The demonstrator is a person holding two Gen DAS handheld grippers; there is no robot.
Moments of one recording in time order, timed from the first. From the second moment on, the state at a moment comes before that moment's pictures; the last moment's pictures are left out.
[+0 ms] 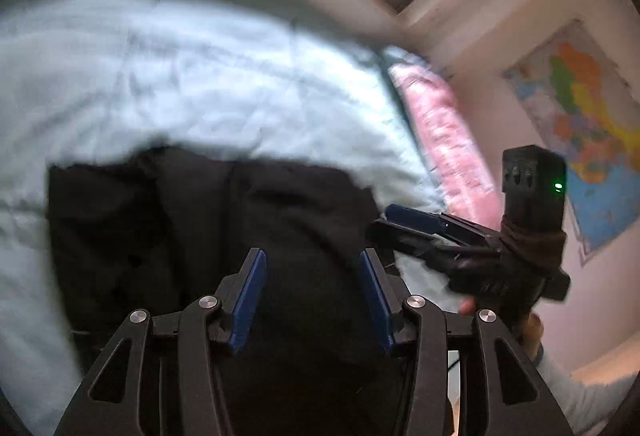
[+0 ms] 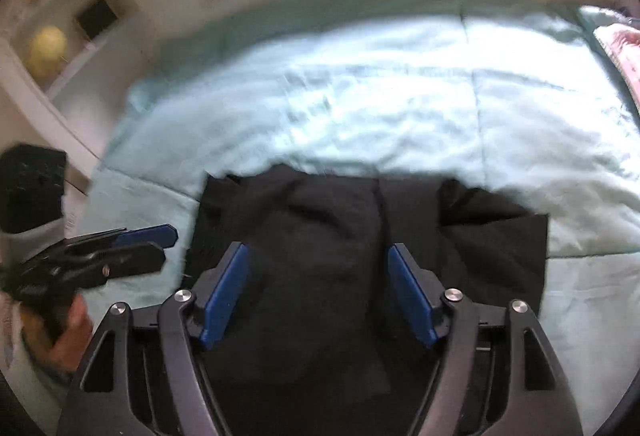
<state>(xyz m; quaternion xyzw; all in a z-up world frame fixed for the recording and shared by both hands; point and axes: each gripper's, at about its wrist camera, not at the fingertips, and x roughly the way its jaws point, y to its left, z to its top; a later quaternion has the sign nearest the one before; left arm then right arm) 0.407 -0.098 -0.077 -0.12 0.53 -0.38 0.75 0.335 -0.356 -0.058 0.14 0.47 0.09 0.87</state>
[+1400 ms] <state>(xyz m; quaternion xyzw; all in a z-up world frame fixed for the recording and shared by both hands) 0.285 -0.032 -0.137 -0.05 0.60 -0.29 0.74 0.198 -0.338 -0.133 0.11 0.55 0.10 0.82</state>
